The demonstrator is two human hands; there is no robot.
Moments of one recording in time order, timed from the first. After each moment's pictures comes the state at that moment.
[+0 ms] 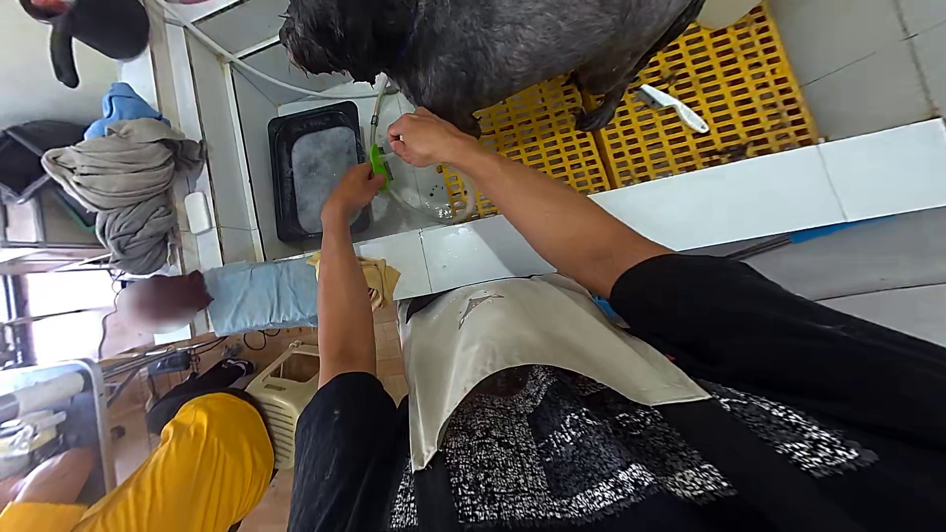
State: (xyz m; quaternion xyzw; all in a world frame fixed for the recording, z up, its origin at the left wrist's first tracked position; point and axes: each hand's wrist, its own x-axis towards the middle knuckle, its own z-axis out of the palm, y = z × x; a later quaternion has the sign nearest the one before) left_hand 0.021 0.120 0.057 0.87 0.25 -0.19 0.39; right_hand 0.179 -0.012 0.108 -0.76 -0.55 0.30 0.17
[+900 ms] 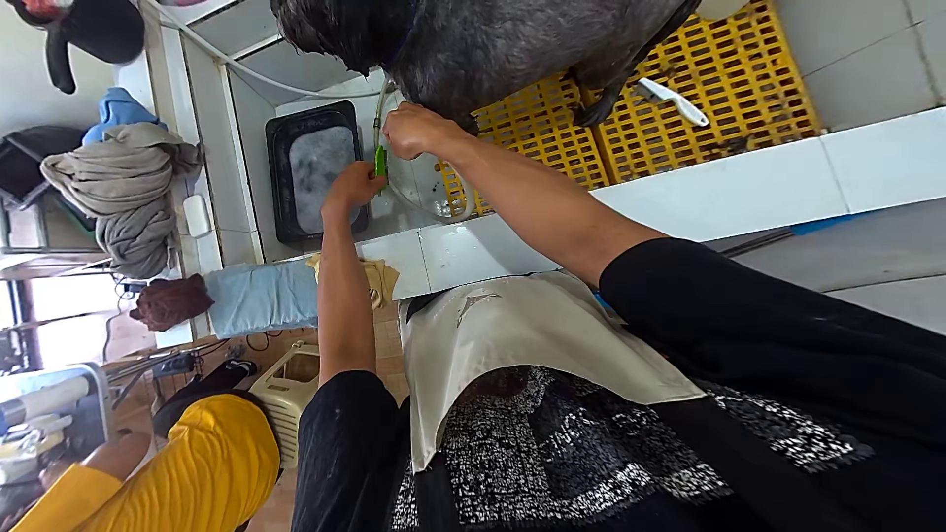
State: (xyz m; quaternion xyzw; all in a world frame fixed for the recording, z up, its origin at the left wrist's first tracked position) left_hand 0.032 0.123 0.059 0.90 0.23 -0.22 0.30; right_hand 0.182 0.015 0.114 -0.79 -0.53 0.31 0.03
